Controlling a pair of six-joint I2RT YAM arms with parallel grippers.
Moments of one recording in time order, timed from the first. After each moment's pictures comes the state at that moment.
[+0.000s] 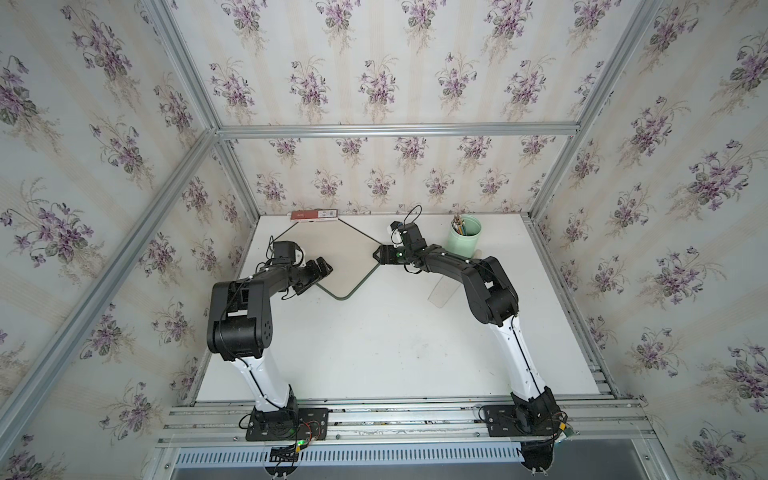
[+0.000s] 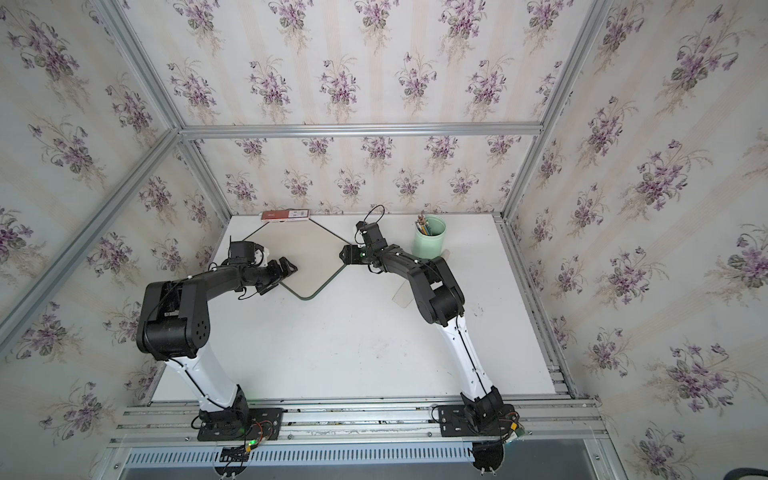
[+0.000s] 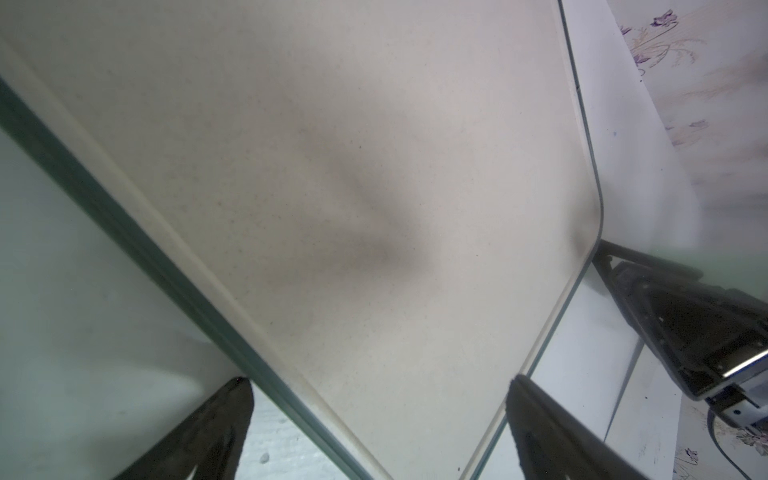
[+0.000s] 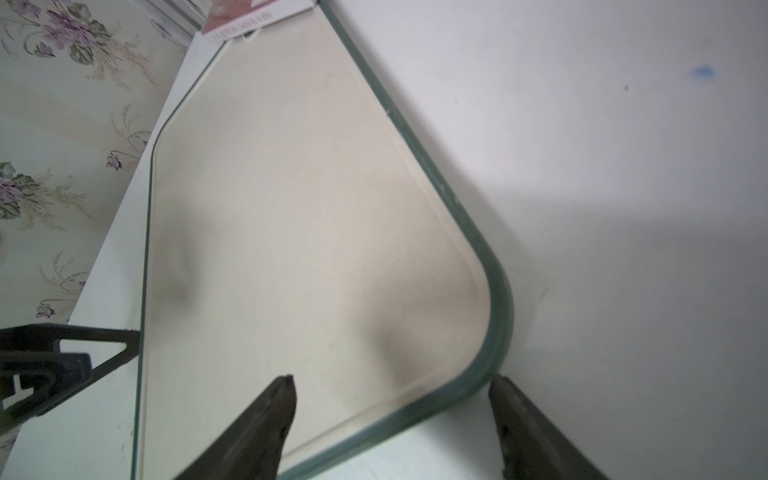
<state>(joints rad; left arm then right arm) 0.11 1.86 1.04 -0.22 0.41 -0.45 0.57 2.46 1.86 -0.11 -0.31 0.42</state>
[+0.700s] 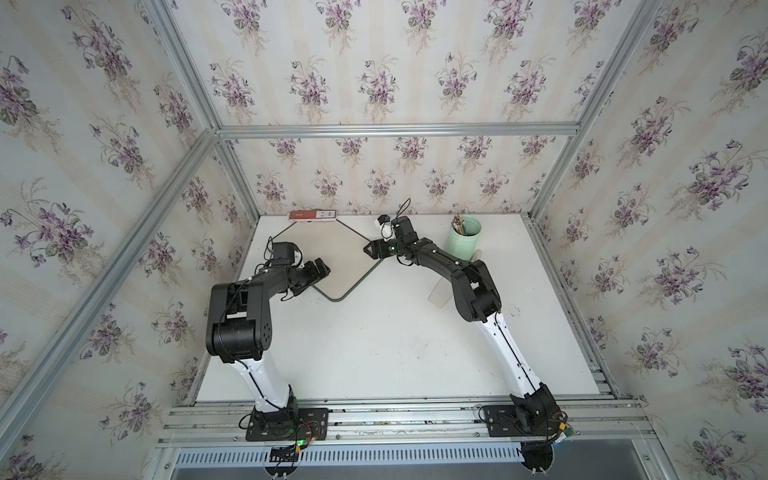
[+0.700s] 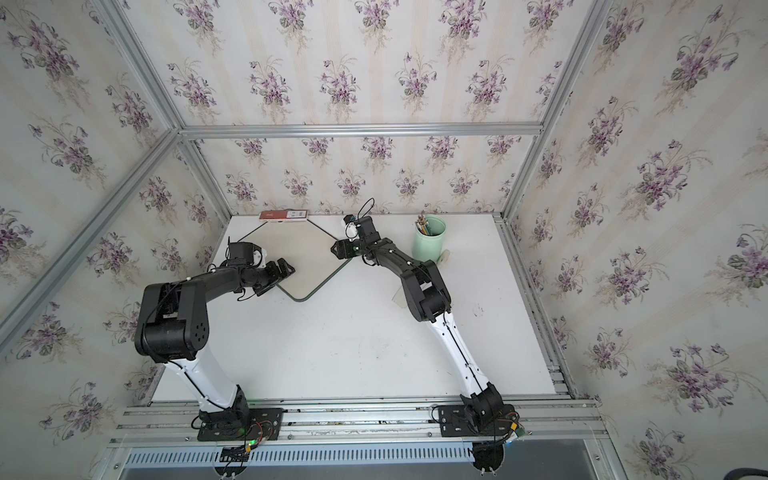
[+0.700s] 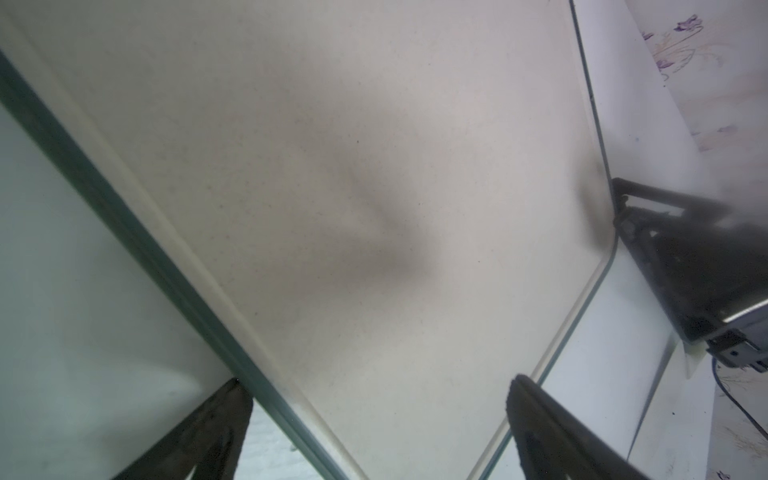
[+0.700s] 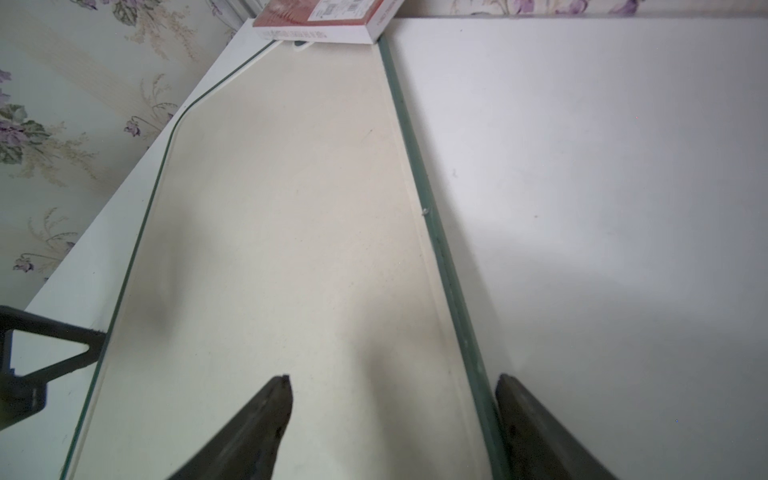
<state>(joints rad) 0.11 1.84 1.02 -0.22 0.36 -0.45 0.58 2.66 2.17 -0.18 -0.42 0.24</state>
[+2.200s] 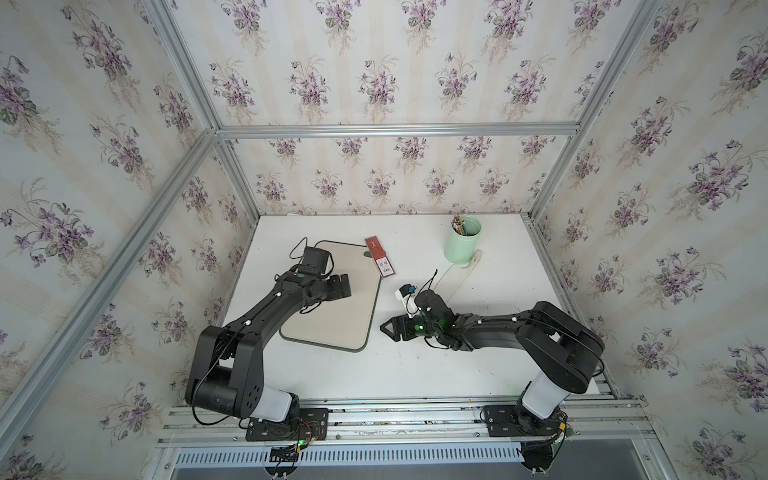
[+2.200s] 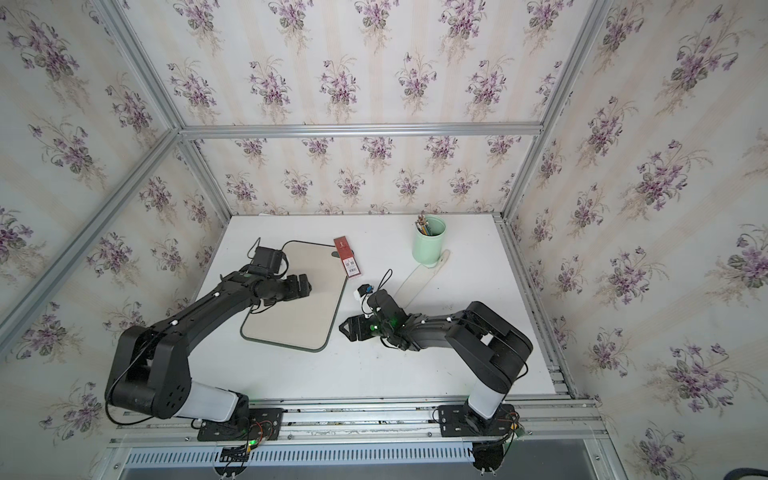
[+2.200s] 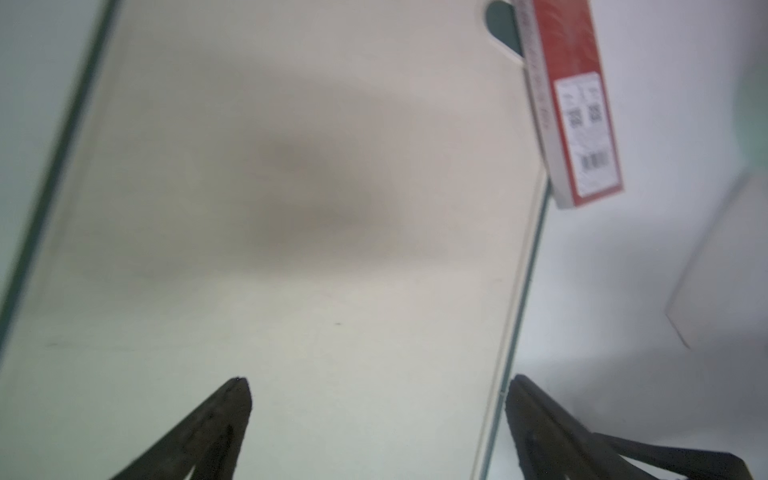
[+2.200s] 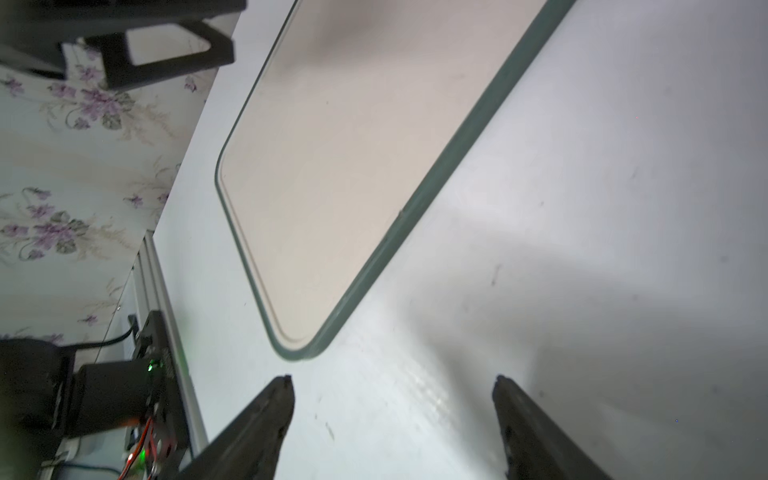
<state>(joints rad) -0.16 1.47 0.95 -0.54 0.06 -0.42 0.86 1.73 0.74 0.31 -0.30 0.59</state>
